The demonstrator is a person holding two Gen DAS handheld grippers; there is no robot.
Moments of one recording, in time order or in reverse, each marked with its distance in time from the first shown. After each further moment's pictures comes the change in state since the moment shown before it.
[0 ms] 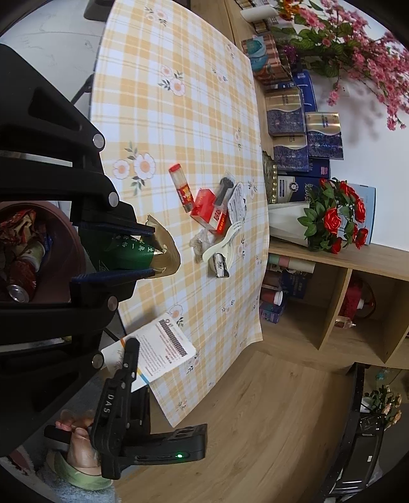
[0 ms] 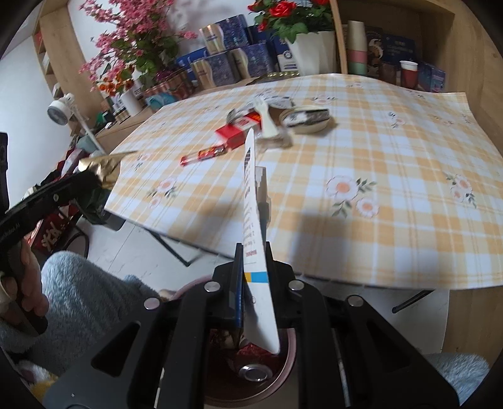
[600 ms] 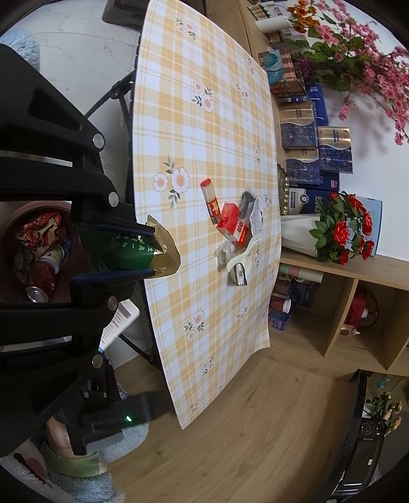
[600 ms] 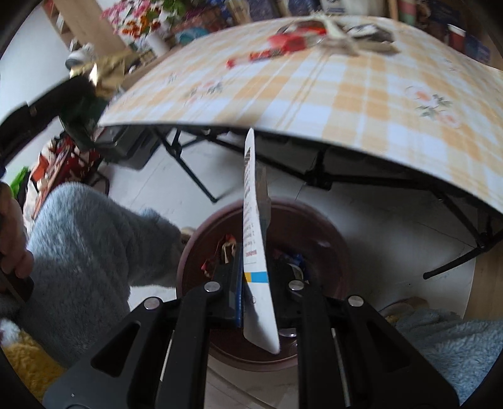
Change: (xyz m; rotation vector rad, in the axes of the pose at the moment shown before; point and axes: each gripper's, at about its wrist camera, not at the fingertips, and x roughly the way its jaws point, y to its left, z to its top) left arm -0.023 0.006 -0.036 -0.035 0.026 0.031; right arm 0.058 0.045 -0.063 -0.079 0.265 0.111
